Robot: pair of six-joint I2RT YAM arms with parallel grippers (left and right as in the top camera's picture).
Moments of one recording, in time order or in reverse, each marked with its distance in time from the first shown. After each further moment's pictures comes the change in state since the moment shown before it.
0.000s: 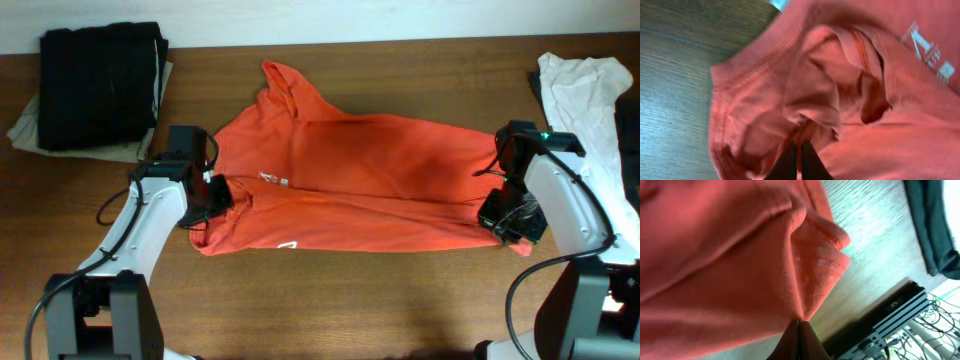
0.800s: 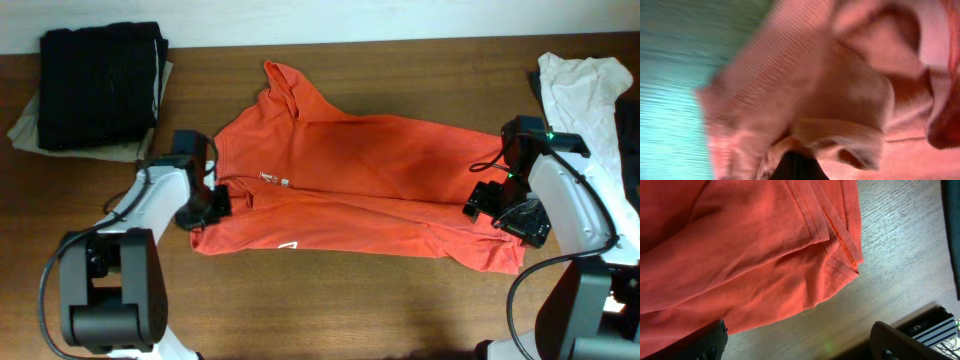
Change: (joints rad) left arm 0.039 0.166 0.032 -0.011 0.004 0.183; right arm -0.018 0.000 0.000 0.090 -0.097 -0.100
